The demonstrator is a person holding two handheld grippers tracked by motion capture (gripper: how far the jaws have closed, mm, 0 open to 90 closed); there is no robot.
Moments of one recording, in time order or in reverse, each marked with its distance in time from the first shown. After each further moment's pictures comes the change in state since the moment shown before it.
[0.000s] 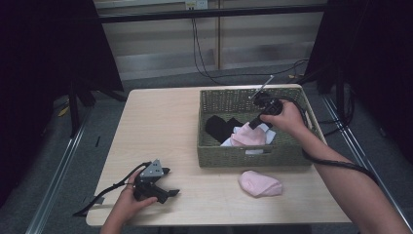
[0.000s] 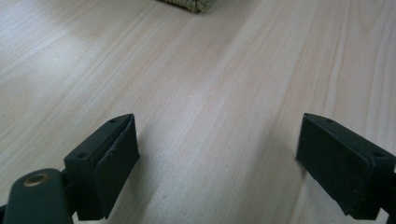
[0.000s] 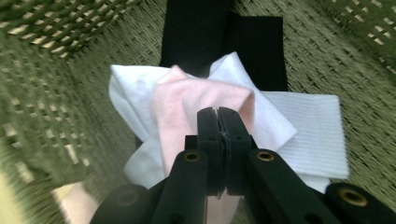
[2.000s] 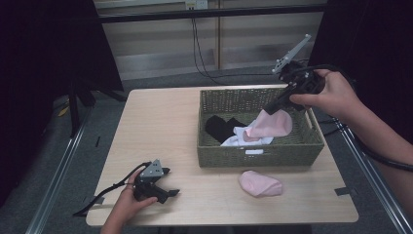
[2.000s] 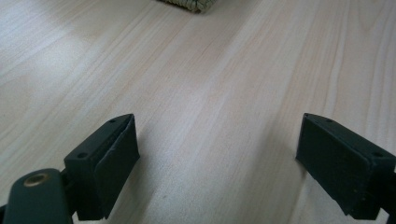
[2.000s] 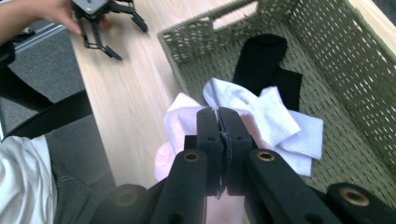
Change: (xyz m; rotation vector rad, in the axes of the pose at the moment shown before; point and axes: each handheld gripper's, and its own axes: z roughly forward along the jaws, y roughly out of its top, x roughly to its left) left arm 0.000 0.000 0.000 0.003 0.003 0.001; right arm 0.079 0.002 -0.163 -0.095 0.059 -0.234
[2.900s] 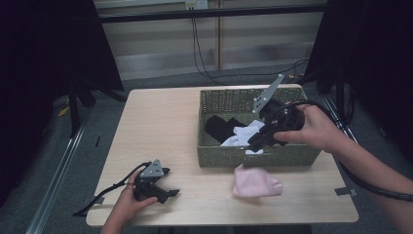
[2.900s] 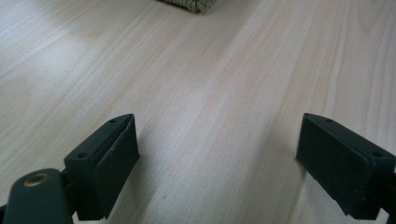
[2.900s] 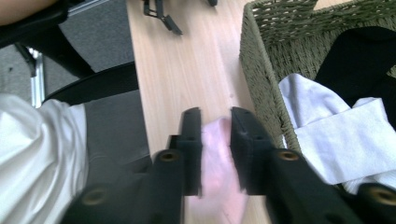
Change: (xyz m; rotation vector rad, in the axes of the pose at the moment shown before) left arm 0.000 0.000 0.000 0.001 -0.001 0.000; right arm 0.052 -0.016 0.060 0.057 0.158 -0.131
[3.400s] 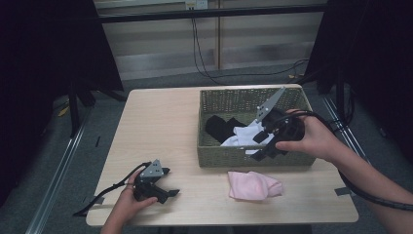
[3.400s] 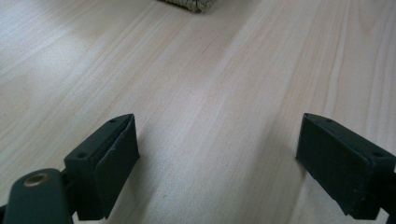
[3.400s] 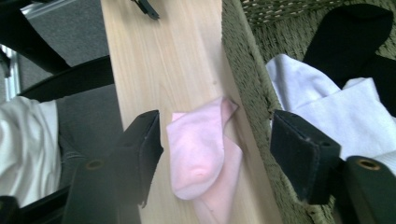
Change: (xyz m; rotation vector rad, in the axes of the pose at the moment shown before) left arm -0.001 0.000 0.000 -0.003 0.002 -0.005; right arm -0.009 -0.025 0.019 -0.003 -0.057 0.022
